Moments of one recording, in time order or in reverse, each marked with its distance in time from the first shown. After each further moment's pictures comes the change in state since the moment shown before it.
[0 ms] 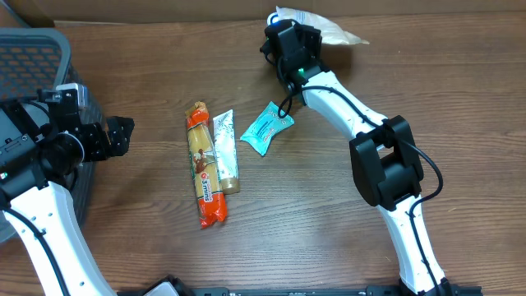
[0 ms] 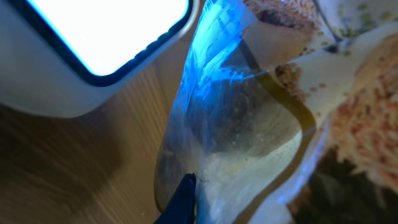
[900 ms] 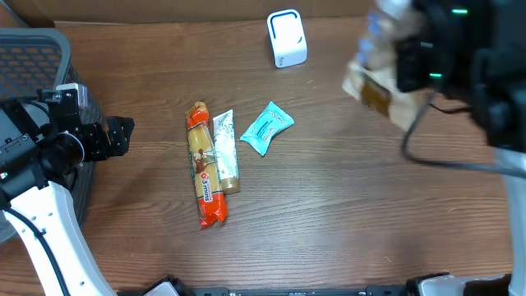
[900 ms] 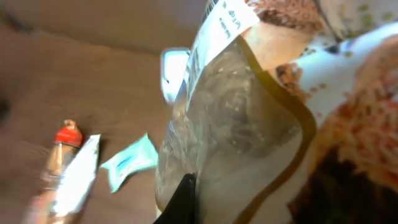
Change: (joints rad) left arm 0.000 0.000 0.000 0.000 0.000 0.000; right arm -0.308 -0.920 0.015 -1.014 -0.882 1.225
